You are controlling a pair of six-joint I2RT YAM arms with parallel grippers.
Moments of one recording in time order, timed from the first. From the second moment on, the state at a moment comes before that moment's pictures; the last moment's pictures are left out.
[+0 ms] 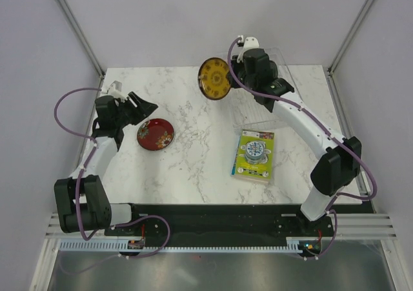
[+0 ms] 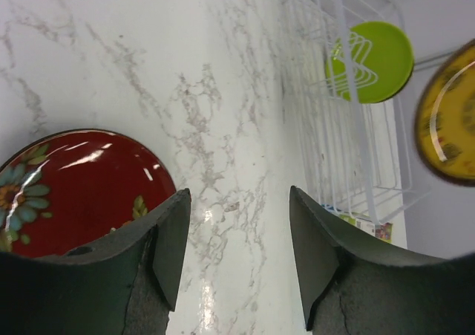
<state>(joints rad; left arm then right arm) 0.11 1.31 0.82 0.07 0.46 -0.60 0.52 1.72 1.71 -0.33 0.16 0.24</state>
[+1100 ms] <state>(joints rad) -0.04 1.28 0.69 0.31 0.54 -0.75 0.59 1.78 1.33 0.11 -0.39 0.78</state>
